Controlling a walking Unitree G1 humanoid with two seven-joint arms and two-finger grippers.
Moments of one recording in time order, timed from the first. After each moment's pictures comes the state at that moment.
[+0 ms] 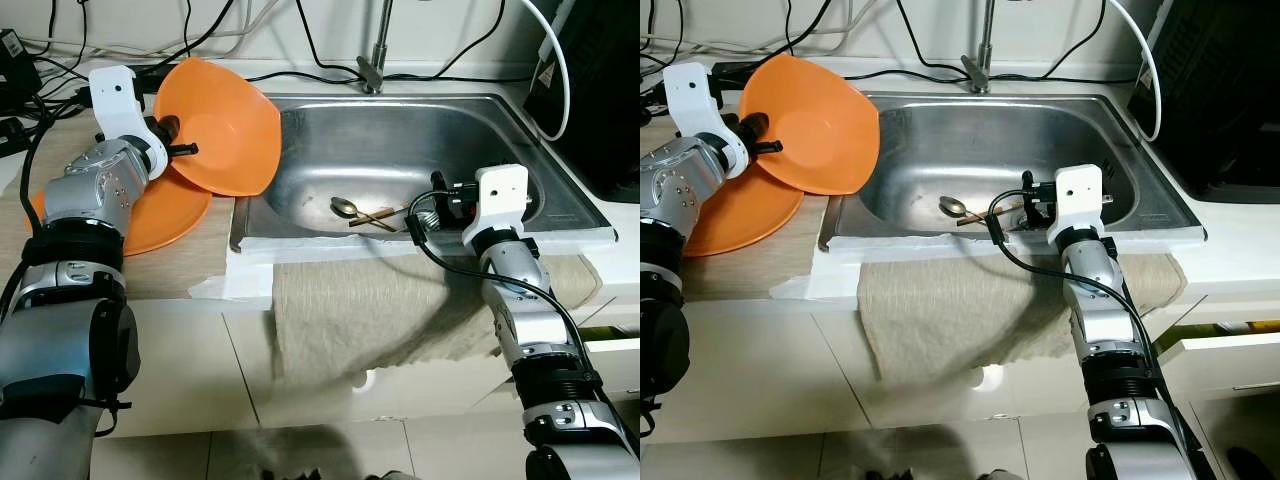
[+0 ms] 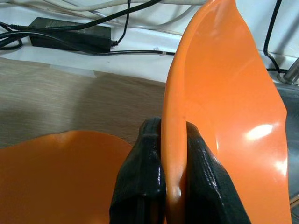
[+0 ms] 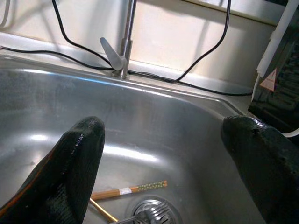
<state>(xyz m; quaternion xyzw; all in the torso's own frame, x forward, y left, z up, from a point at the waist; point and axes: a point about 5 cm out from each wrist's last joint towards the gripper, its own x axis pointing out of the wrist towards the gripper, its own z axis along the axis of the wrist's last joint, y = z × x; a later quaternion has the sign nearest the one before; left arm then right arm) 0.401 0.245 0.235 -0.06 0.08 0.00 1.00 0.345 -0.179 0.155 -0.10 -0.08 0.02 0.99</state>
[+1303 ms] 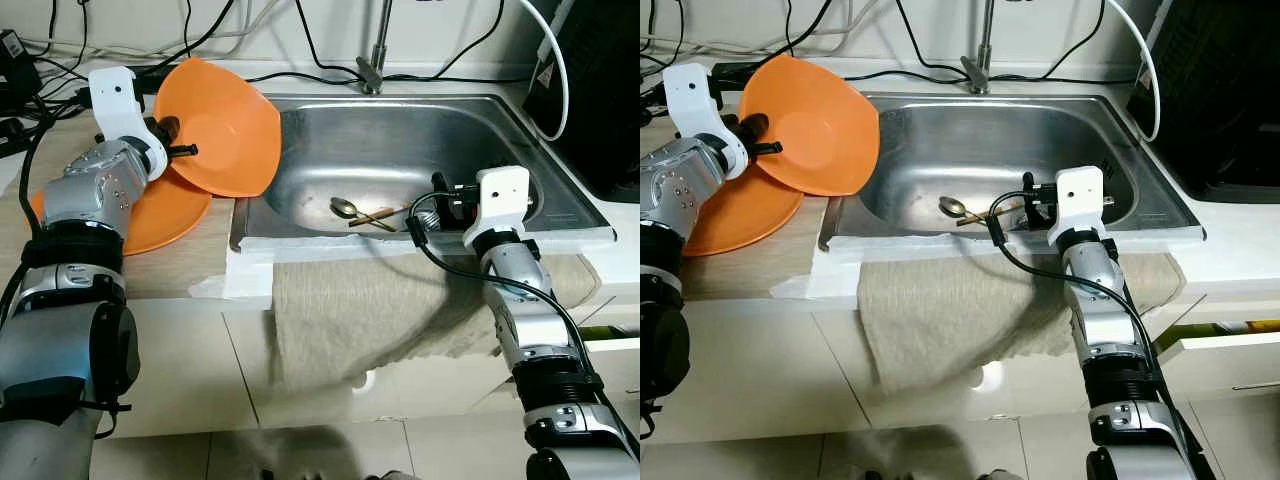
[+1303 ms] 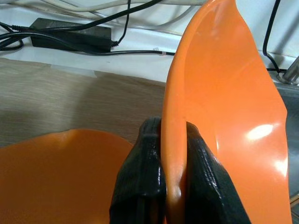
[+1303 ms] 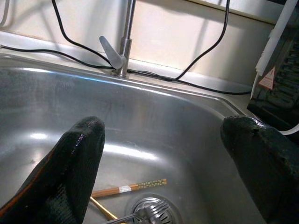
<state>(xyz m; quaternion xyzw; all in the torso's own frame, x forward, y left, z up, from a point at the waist) 0.400 0.246 0.233 -0.06 0.08 0.01 1.00 0.344 -0.180 0.153 -0.10 -0.08 0.02 0.99</state>
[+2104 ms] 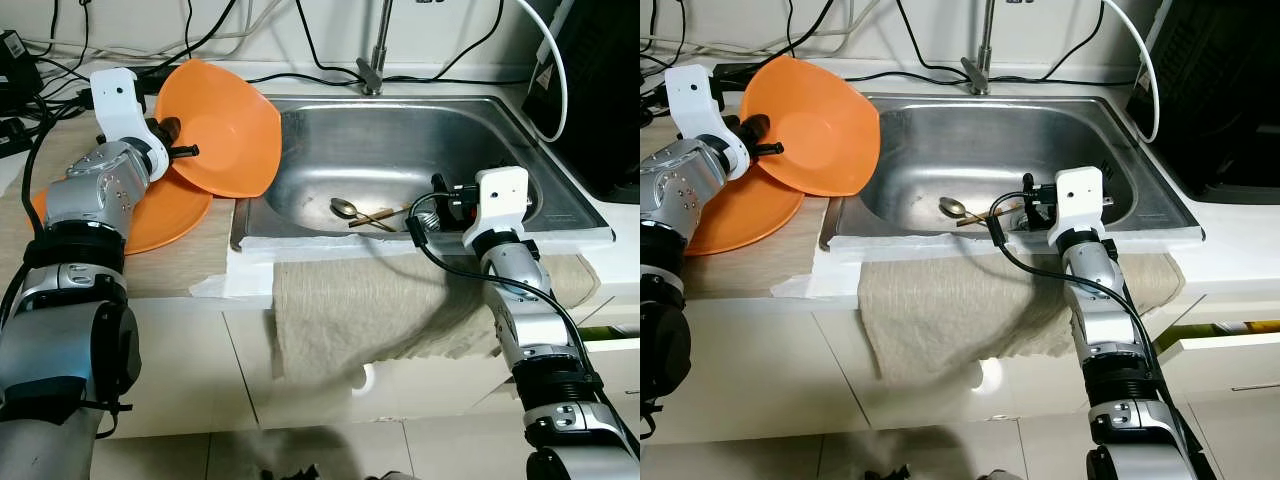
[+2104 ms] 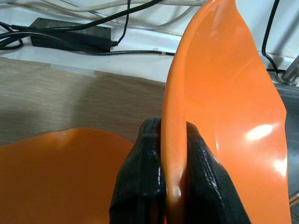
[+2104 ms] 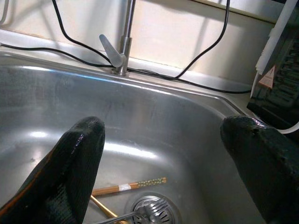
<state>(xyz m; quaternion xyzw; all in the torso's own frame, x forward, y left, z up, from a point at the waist) 0.400 0.245 0.232 -0.06 0.08 0.00 1.00 0.344 -0.181 0.152 -0.10 -0.07 0.02 0.99</state>
